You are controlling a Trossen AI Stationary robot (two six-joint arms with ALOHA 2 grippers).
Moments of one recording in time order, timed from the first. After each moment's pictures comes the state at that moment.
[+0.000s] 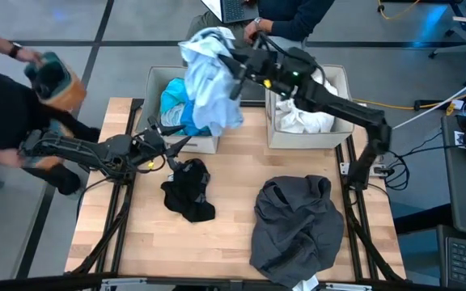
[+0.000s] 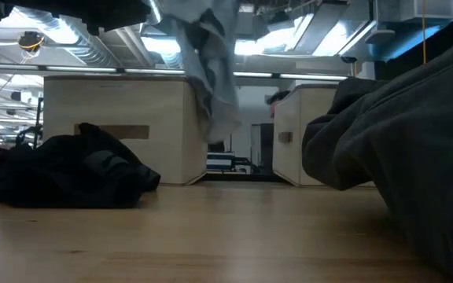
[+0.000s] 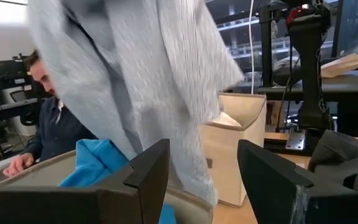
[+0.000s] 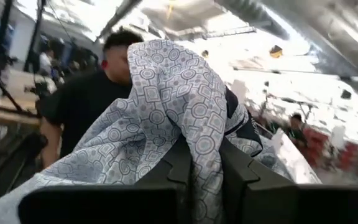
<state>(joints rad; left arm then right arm) -0.13 0.69 0.43 0.40 -0.67 0.23 -0.30 1.78 1.97 0.14 0.01 -0.35</state>
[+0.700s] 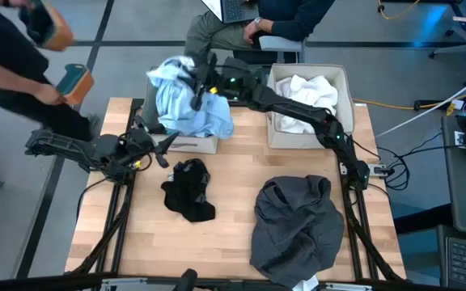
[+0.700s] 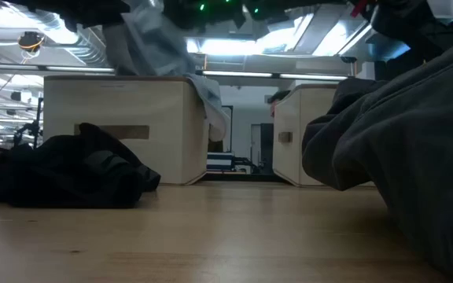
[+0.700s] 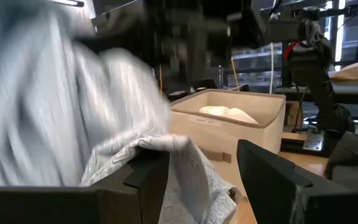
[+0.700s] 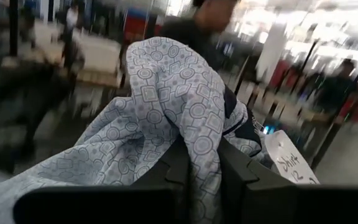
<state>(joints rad) -0.21 0.50 0.43 0.22 -0.83 0.24 -0.33 2.27 2.34 0.00 -0.07 -0.26</state>
